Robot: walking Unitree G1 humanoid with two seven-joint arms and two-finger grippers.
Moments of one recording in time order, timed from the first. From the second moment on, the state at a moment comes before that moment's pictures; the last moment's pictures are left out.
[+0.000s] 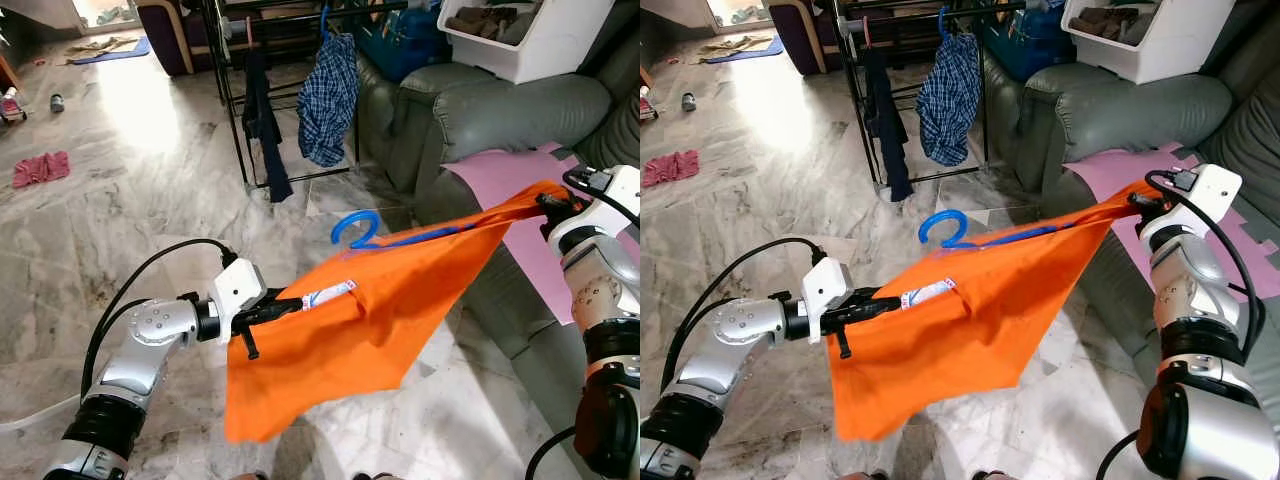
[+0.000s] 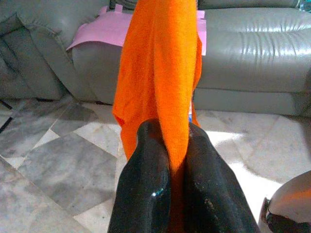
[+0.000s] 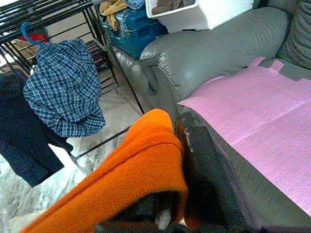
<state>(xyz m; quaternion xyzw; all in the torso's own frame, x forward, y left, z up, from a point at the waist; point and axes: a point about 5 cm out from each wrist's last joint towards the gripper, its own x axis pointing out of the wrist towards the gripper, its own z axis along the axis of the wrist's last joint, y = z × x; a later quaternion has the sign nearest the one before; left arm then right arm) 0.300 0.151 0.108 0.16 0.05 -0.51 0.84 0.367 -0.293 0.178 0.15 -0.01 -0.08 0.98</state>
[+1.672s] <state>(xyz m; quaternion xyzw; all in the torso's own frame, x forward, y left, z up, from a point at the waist) 0.350 0.090 0.098 0.00 0.10 -0.18 0.98 0.294 -0.122 0.095 -0.02 0.14 0.39 0.91</state>
